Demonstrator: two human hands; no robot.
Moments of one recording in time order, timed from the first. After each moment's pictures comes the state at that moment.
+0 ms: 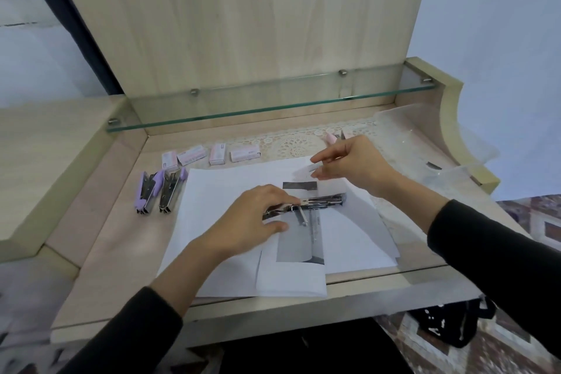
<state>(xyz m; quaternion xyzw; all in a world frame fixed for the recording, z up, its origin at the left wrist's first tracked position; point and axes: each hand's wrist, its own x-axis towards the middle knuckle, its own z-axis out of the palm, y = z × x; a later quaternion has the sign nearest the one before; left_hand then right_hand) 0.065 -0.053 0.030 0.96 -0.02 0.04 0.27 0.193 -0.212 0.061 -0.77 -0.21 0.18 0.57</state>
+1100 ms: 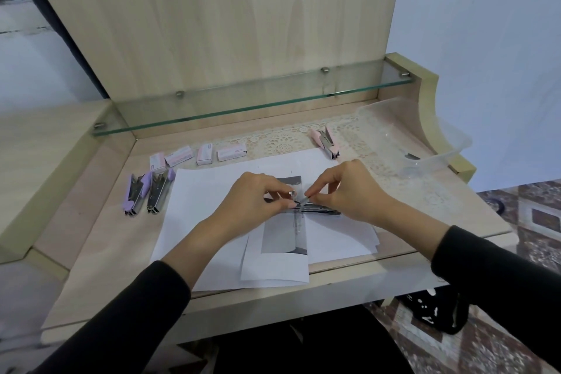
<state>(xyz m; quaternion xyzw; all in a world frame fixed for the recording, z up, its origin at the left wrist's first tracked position) 0.086 -0.073 0.033 0.95 0.00 0.11 0.29 0.166 -0.246 0.035 -0.86 -0.35 0.04 0.38</state>
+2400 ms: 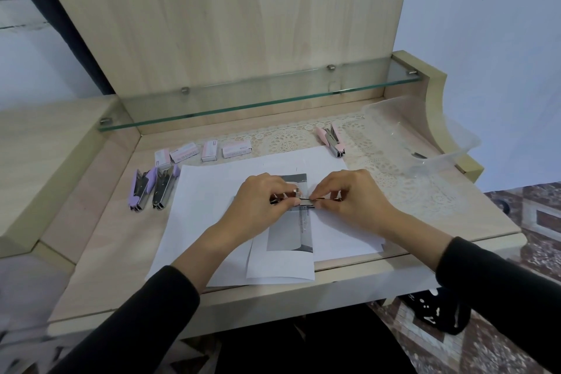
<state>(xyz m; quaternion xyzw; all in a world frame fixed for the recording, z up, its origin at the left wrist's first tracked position) 0.080 -0.079 0.026 0.95 -0.03 0.16 0.28 0.168 -0.247 0.008 -0.81 -0.42 -0.01 0.41</state>
